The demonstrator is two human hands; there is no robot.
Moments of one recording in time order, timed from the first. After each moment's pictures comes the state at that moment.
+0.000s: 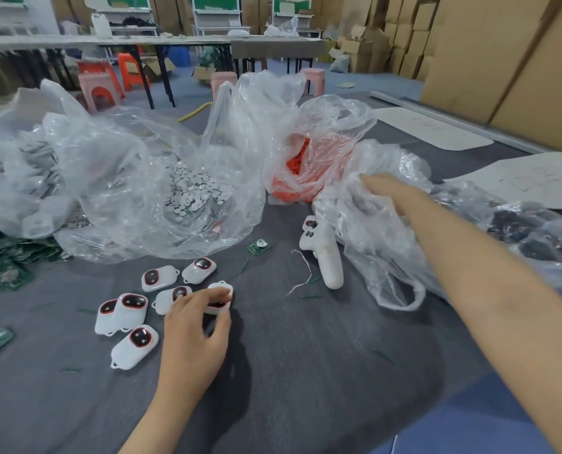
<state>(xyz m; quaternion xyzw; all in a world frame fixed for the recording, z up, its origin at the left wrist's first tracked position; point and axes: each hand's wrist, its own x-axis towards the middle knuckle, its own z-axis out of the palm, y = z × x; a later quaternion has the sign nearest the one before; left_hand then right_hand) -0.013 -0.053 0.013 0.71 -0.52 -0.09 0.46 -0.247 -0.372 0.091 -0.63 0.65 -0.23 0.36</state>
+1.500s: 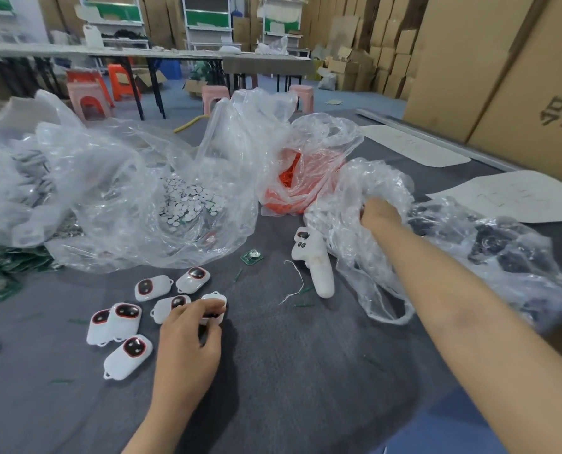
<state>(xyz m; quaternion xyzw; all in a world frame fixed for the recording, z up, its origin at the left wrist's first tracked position) -0.011 -0.055 0.007 0.70 -0.55 -0.06 0.46 -0.252 -0.368 0.060 -0.68 0.72 -0.12 0.05</state>
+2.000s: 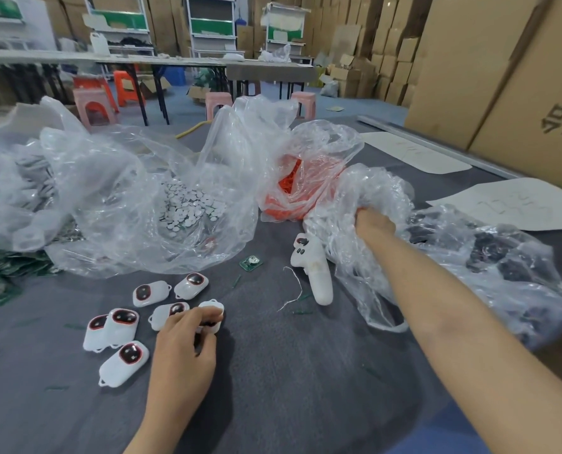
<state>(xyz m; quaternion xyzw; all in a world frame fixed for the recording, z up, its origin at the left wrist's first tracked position) -0.014 -0.053 0.008 0.70 -0.54 -0.06 0.47 -0.242 -0.366 0.054 -0.67 0.73 -0.10 0.05</state>
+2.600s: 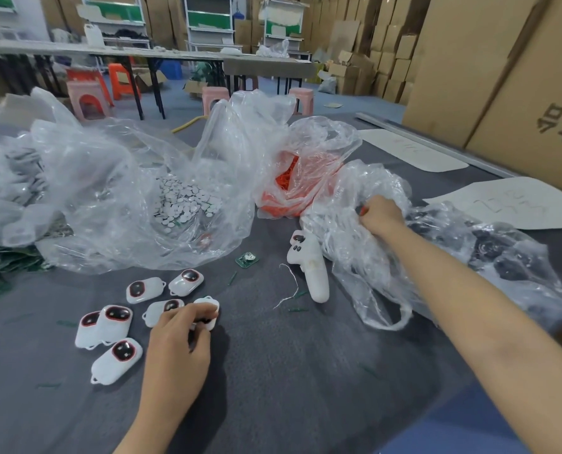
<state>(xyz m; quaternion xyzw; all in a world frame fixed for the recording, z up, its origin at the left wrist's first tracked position) -0.011 -0.054 0.005 0.71 -0.53 -0.06 0.47 -0.262 -0.365 0.071 -0.69 0.70 -0.16 0.08</state>
